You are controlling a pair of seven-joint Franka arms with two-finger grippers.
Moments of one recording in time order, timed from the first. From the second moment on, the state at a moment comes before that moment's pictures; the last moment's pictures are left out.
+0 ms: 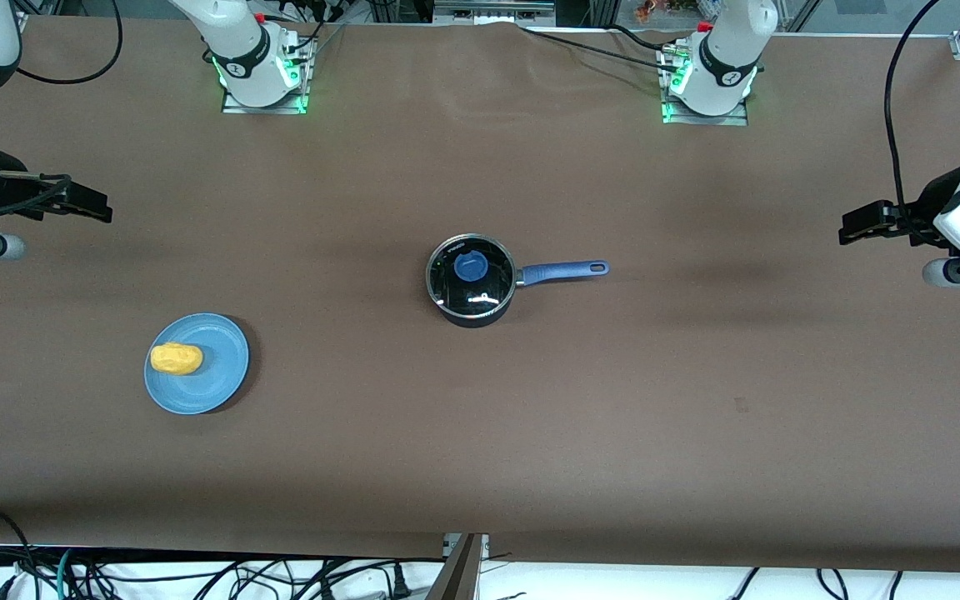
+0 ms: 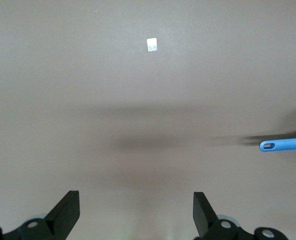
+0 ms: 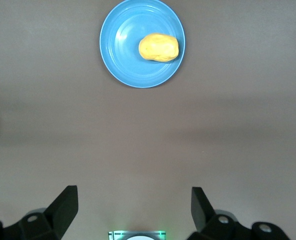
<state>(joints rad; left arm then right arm) 0.01 0.18 -0.01 -1.44 -0.01 1.46 -0.02 0.02 0.10 -0.05 -1.60 -0.02 1.53 -0.01</state>
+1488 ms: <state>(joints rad) -0.44 0.48 -0.17 -1.48 -0.07 1.97 -0.96 0.03 0.10 -0.04 -1.60 -0.02 1.50 -0.01</state>
